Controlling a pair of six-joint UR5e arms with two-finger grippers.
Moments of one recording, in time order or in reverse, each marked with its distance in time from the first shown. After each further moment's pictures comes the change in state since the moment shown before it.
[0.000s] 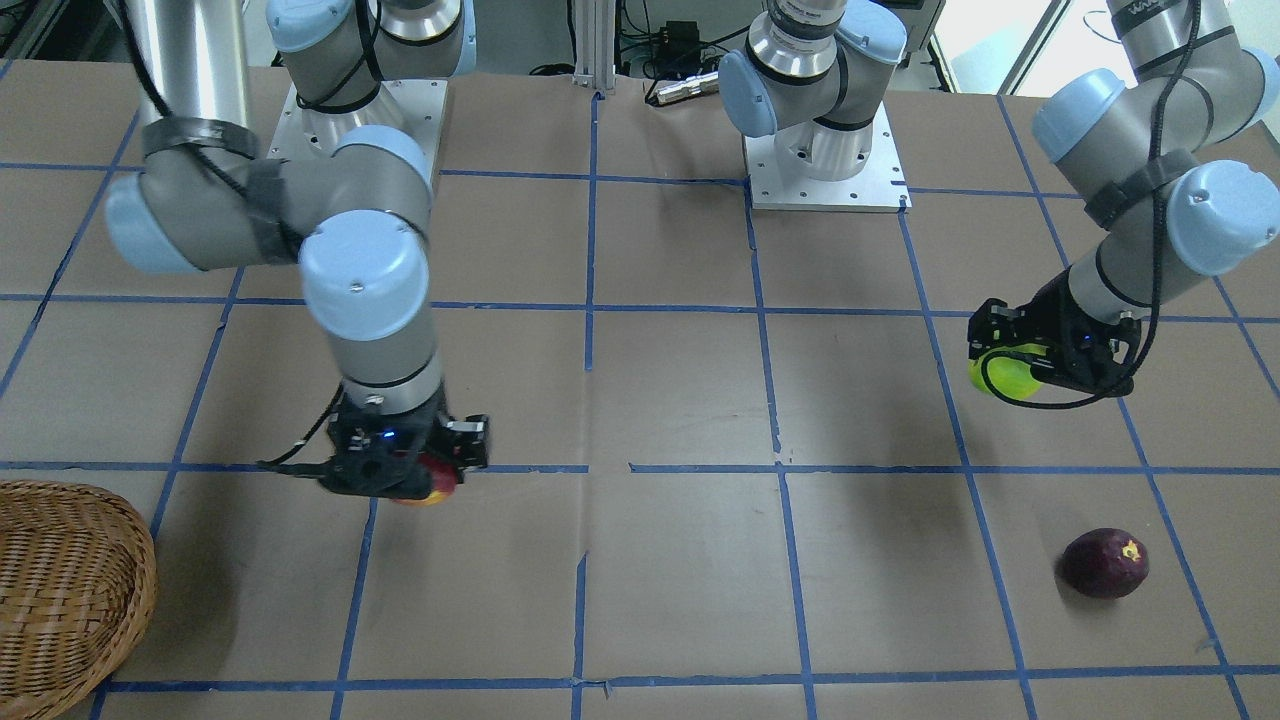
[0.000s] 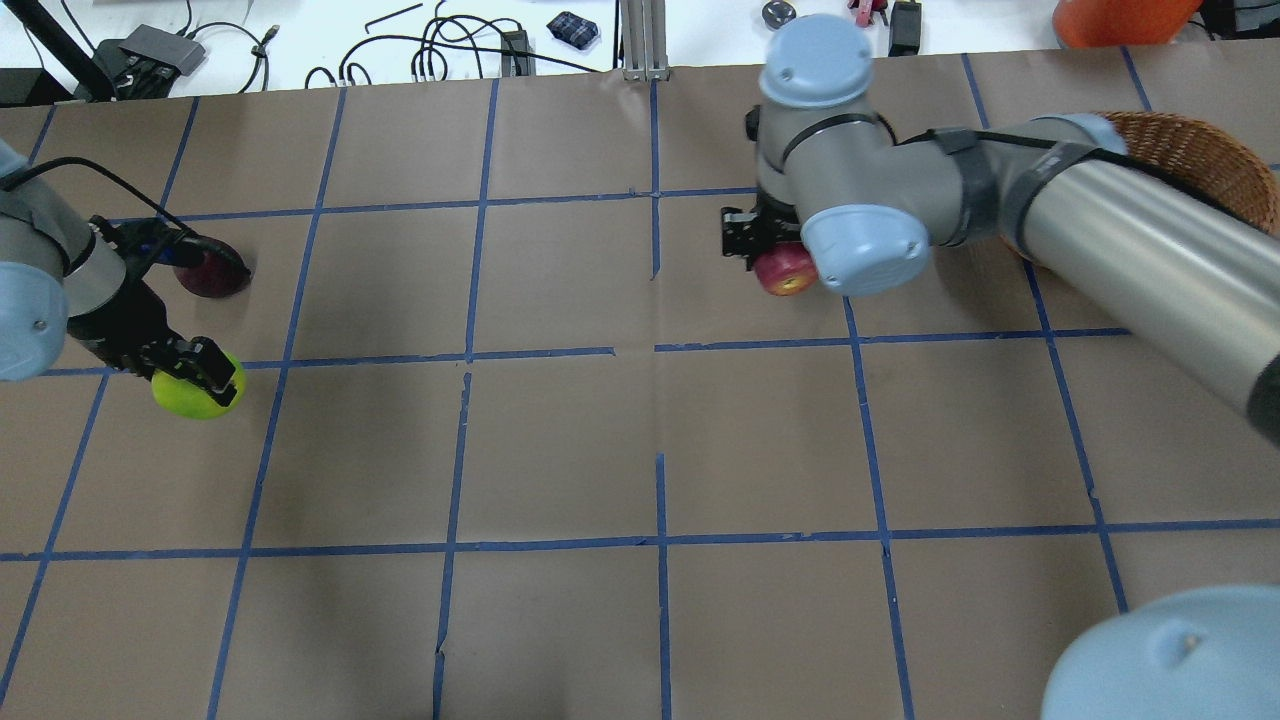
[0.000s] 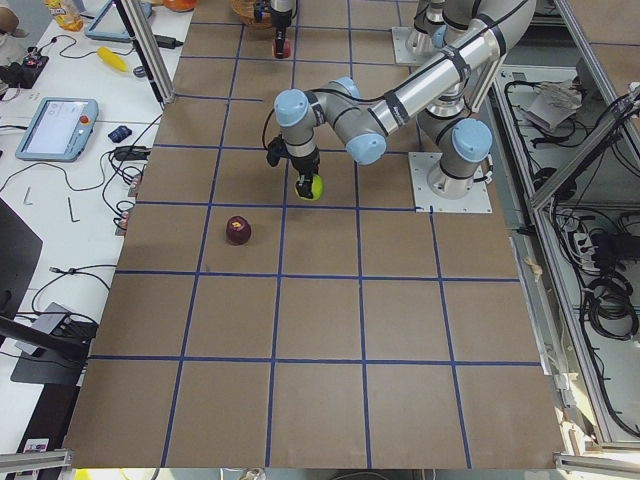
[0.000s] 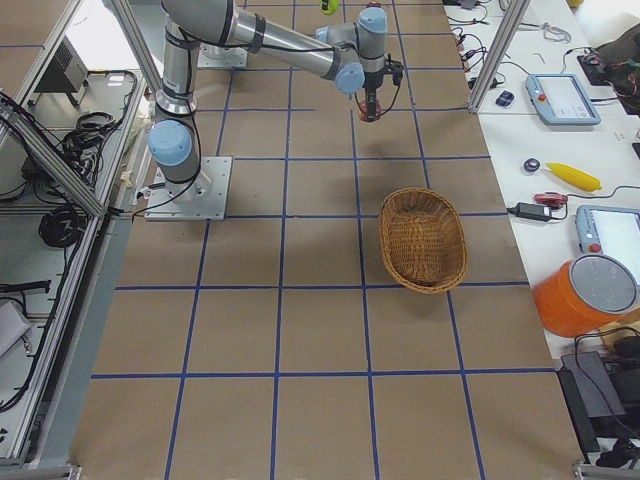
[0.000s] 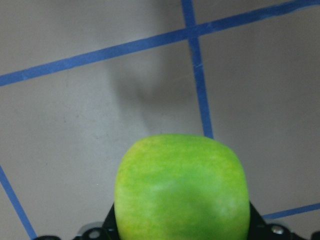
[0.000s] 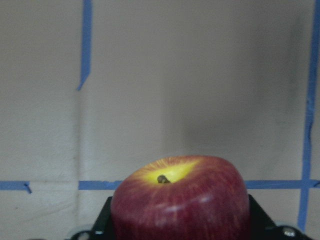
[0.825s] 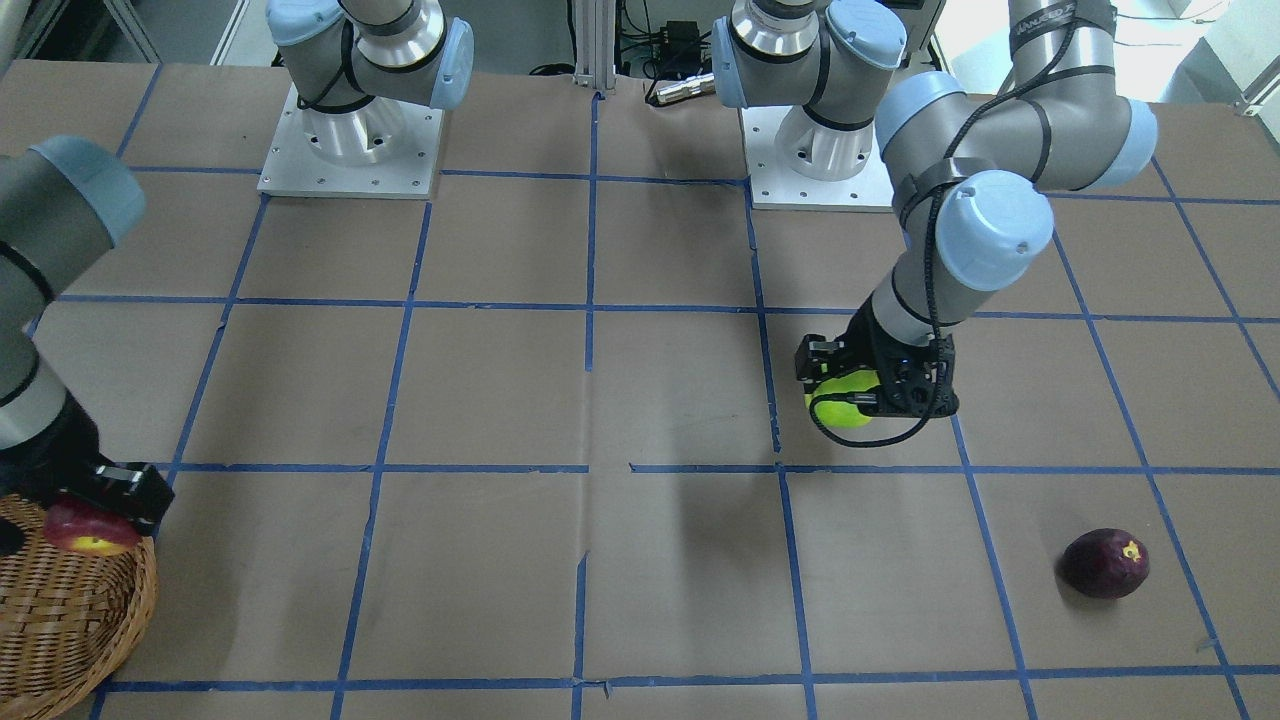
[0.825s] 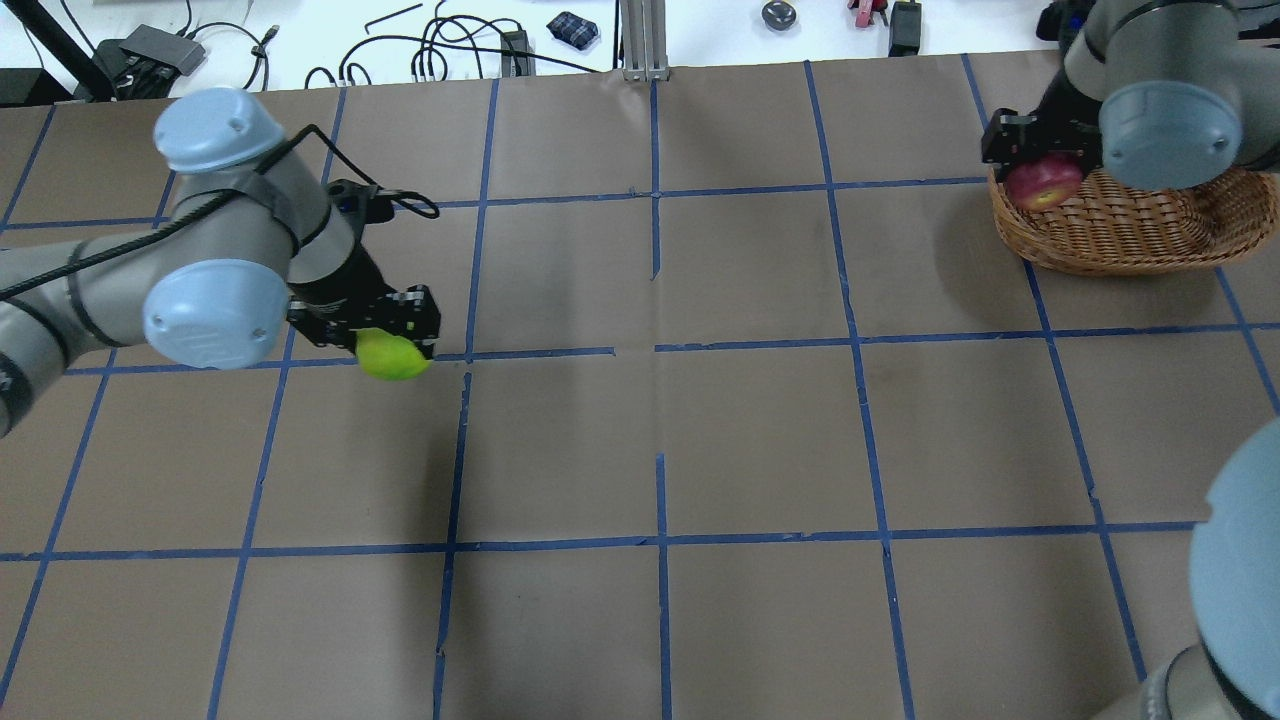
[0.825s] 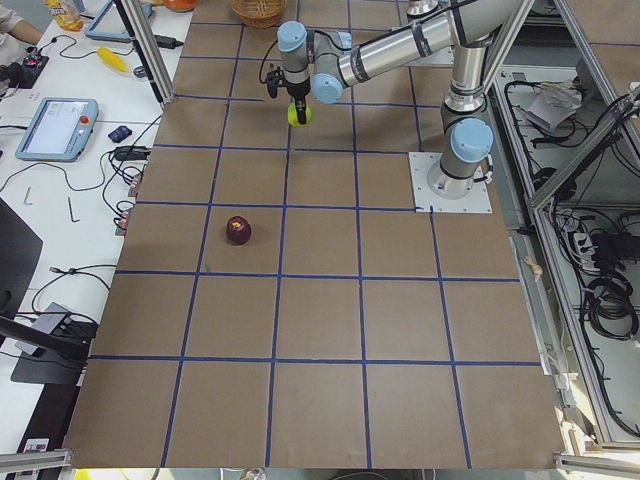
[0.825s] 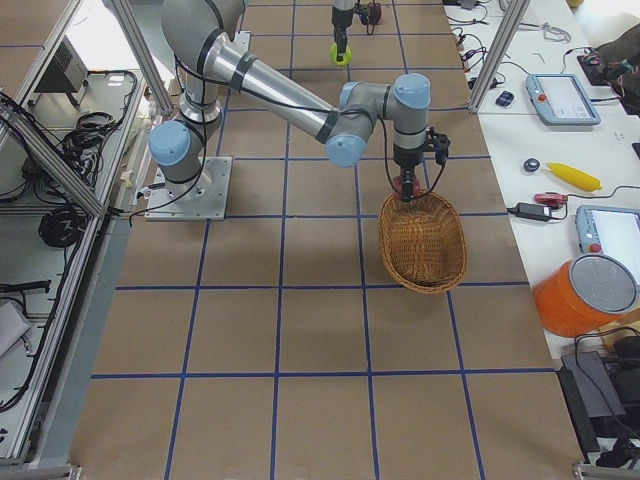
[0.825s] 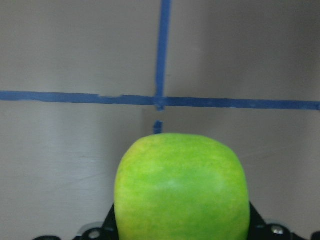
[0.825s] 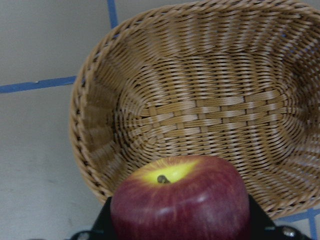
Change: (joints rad) left arm -0.552 -0.132 0.033 0.207 -0.240 -0.908; right arm -0.499 0.022 -0.118 -0.007 -0.002 -0.452
